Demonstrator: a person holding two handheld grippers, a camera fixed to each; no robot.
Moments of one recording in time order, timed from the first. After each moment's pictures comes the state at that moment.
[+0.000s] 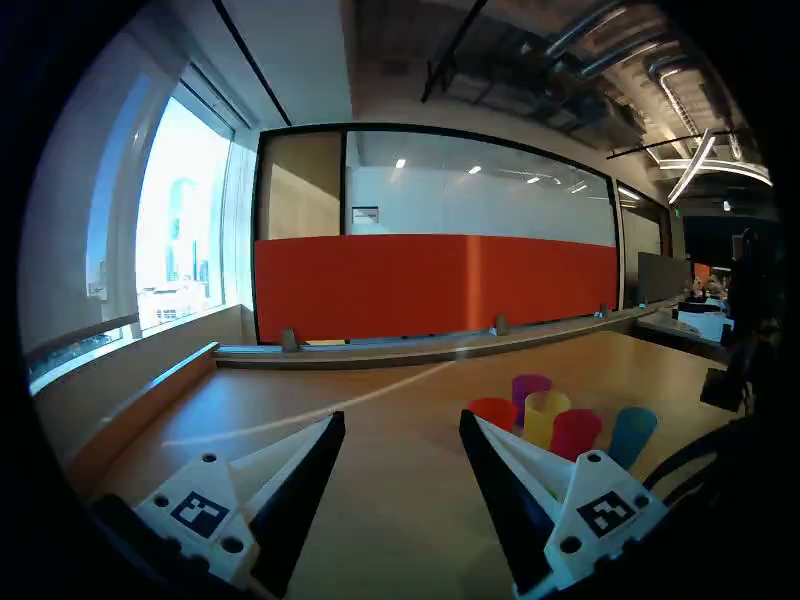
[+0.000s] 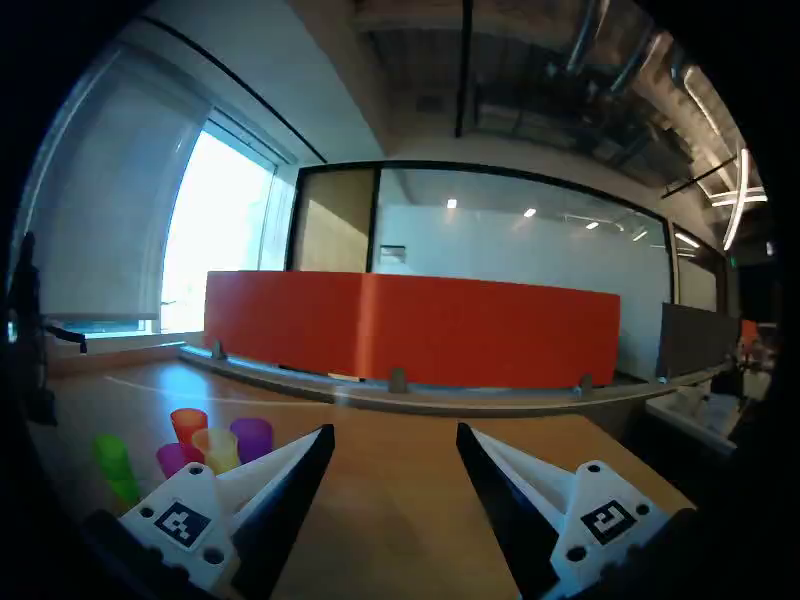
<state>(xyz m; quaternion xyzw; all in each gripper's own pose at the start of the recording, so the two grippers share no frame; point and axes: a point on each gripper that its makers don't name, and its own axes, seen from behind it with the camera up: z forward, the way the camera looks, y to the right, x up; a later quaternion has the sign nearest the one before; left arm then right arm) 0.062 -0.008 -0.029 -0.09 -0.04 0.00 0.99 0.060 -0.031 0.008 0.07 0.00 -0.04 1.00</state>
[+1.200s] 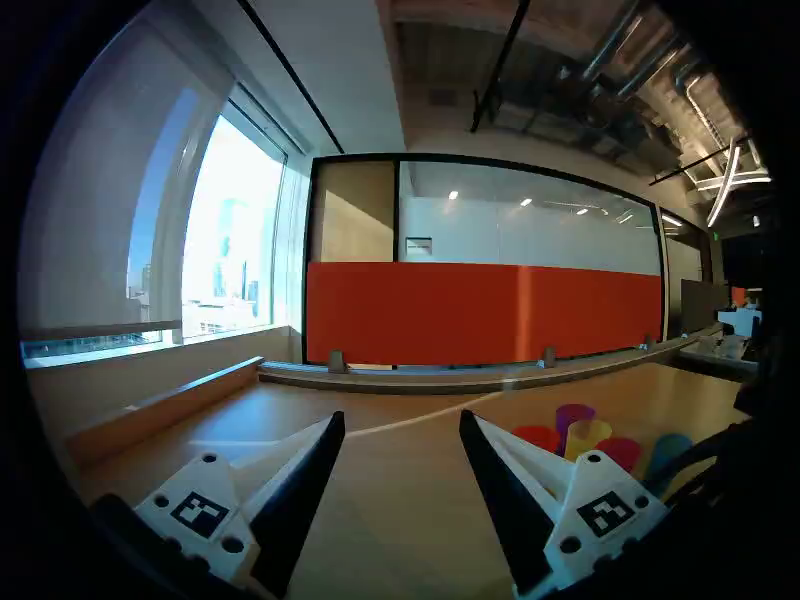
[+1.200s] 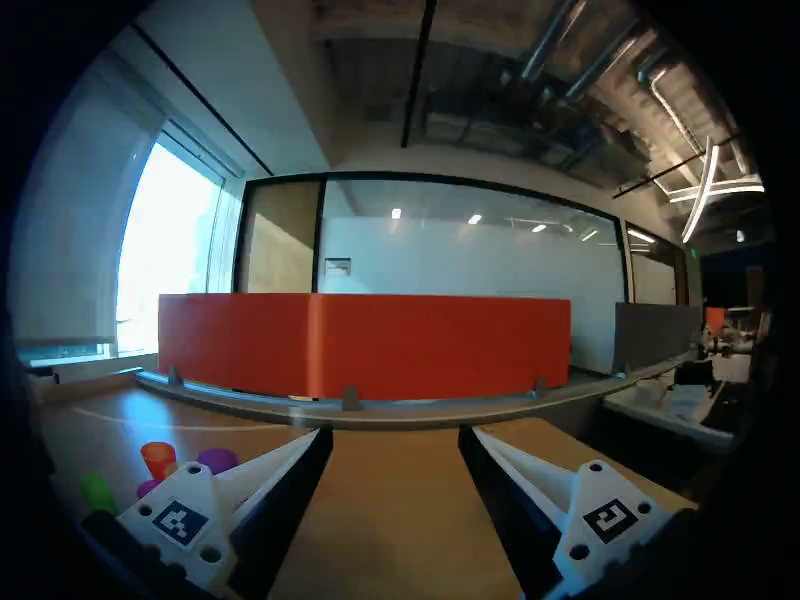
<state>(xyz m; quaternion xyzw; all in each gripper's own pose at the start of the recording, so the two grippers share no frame) 0.061 -0.035 -0.022 0.00 0.01 -0.02 1.00 0.087 -0.005 0.005 -0.02 0.02 -0.02 1.00</state>
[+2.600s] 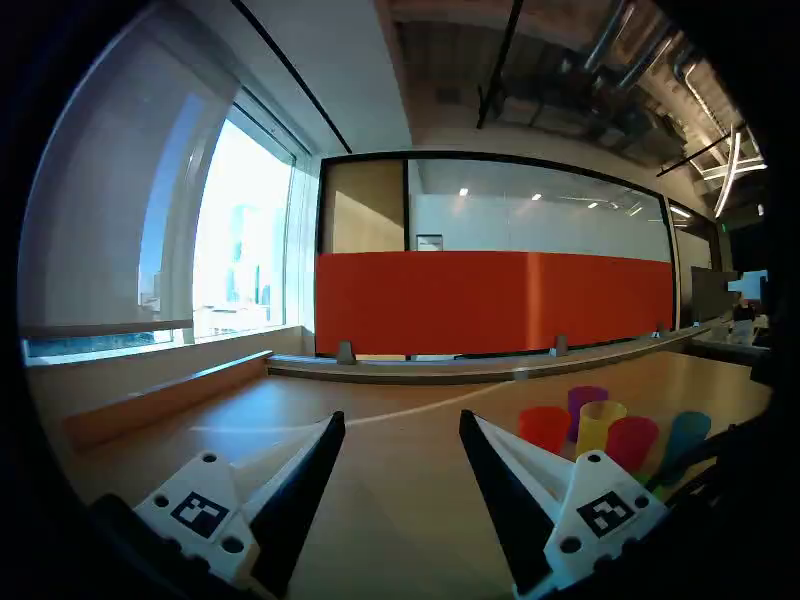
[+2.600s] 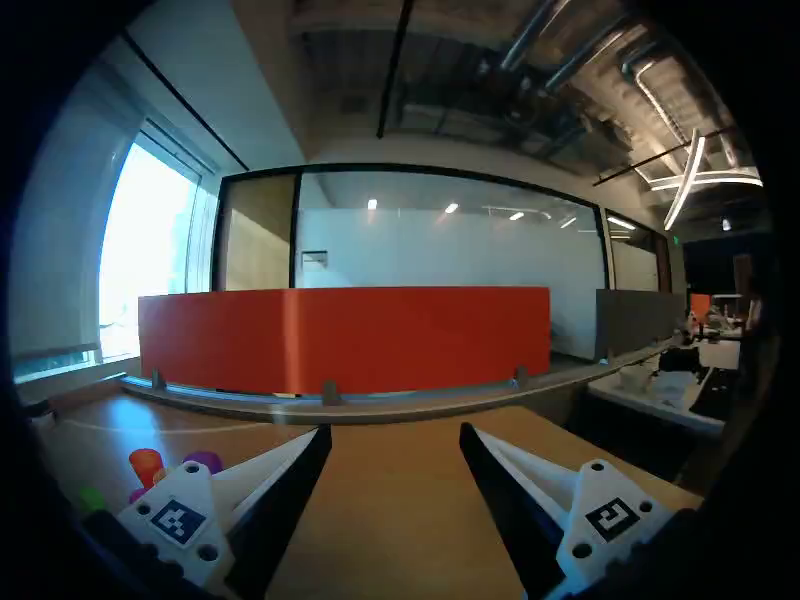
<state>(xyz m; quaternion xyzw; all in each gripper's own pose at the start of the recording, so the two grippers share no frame) 0.029 -0.025 -0.018 0.03 0.01 -0.01 1.00 0.089 0.012 0.006 -0.06 0.00 0.00 1.00</state>
